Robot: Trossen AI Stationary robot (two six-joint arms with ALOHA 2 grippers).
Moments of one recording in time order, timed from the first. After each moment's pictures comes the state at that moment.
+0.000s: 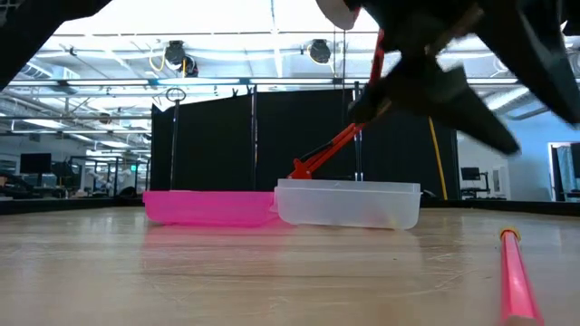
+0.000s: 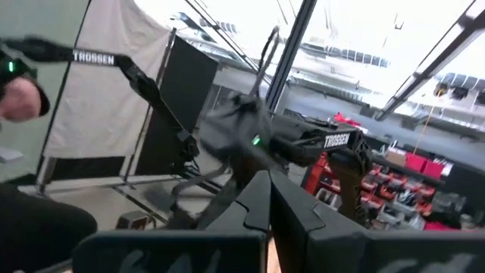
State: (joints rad) left arm -0.33 2.51 2.31 -0.73 -0.03 -0.70; right arm 0.48 0.19 0.02 0.46 -0.02 -0.36
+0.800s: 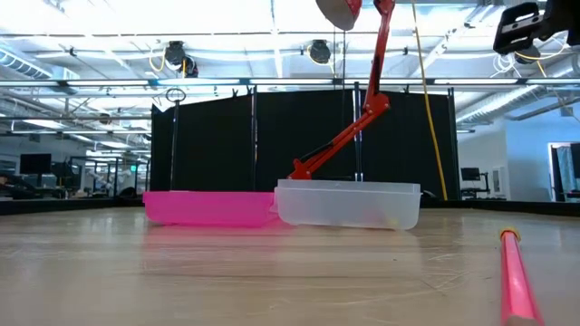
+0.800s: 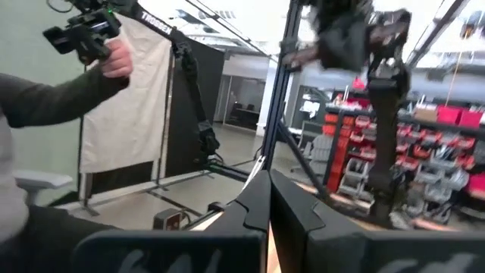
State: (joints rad) left arm -0.51 1.97 2.31 -1.27 -0.80 -0.34; right arm 0.48 0.23 0.02 0.44 -0.03 -0.16
